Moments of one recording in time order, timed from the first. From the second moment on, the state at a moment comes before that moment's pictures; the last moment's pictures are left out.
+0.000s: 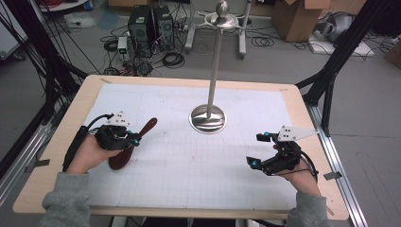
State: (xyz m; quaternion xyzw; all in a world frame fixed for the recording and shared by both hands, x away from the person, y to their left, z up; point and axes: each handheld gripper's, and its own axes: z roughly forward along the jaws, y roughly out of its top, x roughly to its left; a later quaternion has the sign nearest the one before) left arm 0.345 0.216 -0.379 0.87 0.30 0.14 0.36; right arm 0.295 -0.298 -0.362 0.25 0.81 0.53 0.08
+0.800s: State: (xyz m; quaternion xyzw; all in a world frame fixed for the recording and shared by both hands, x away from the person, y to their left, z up) left arm 0.336 0.212 -0.366 0.86 0.29 0.15 0.39; right arm 0.301 -0.292 -0.363 0.25 0.81 0.53 0.08
